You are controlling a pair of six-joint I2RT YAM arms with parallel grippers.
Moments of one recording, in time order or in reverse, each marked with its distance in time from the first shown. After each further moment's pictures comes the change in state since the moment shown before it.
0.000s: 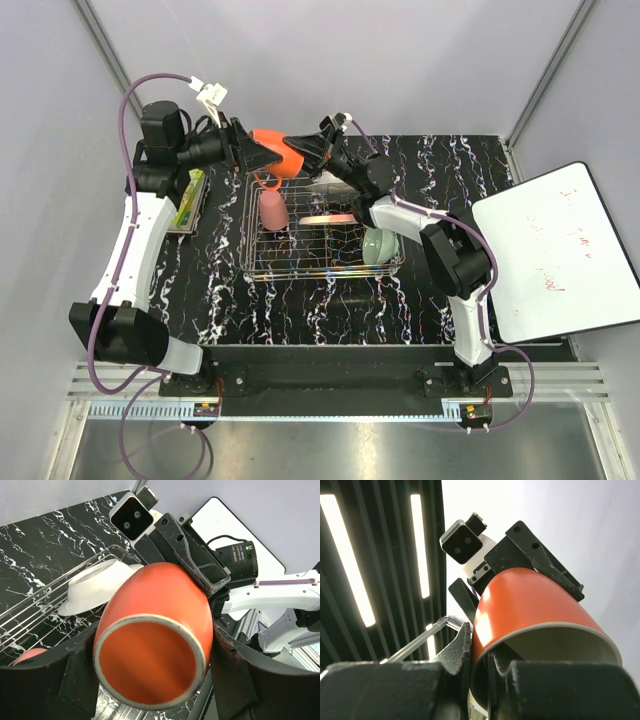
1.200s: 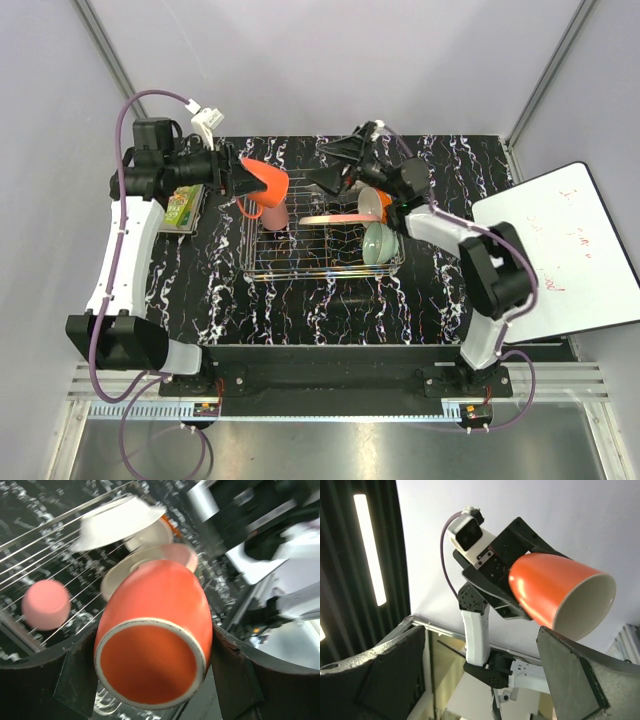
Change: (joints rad) left arm 0.088 -0.032 0.024 -0.416 0.003 0.273; right arm -0.116 -0.238 -0.291 -0.124 -0.176 -0.108
